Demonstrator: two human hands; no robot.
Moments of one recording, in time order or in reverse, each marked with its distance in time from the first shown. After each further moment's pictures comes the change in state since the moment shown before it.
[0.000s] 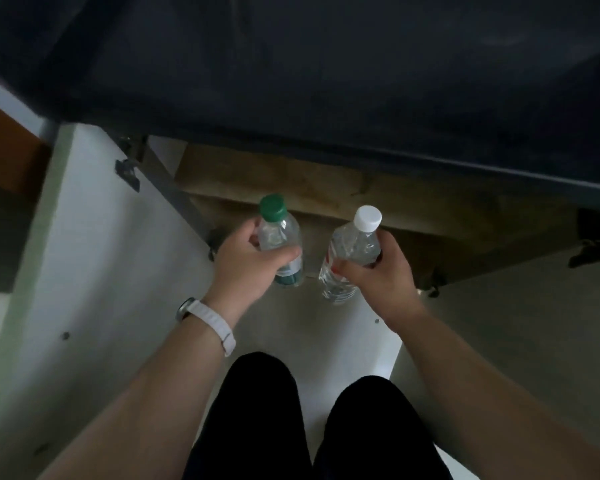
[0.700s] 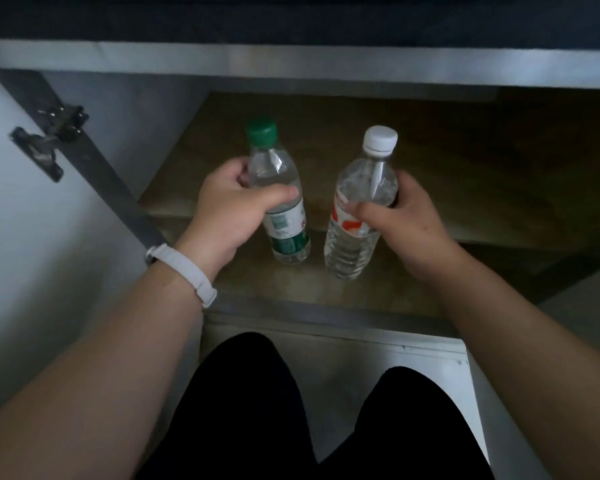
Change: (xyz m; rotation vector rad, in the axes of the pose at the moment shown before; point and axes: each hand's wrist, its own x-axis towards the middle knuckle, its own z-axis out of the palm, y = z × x) left_hand 0.109 -0.030 0.048 -0.083 0.047 0.363; right_hand 0.118 0.056 -0.005 0.095 0.002 -0.401
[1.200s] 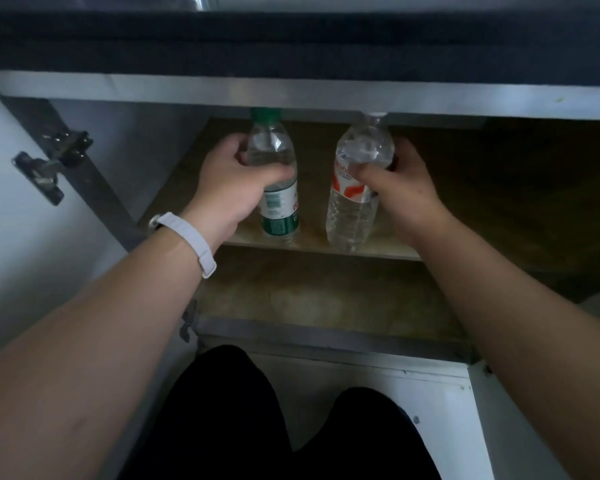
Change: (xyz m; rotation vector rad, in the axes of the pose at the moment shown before) left_hand 0.049 0.022 0.000 0.031 0.024 0.130; right_hand 0.052 -0.027 0.003 0.041 0.146 -0.104
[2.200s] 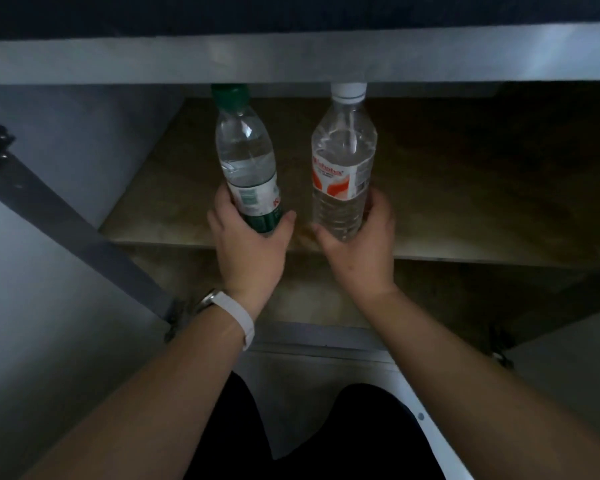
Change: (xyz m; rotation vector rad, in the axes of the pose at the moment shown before) left_hand -0.033 -0.078 0.075 0.187 0.307 0.022; right_hand -0.008 0.103 0.036 -0.284 0.238 -0.043
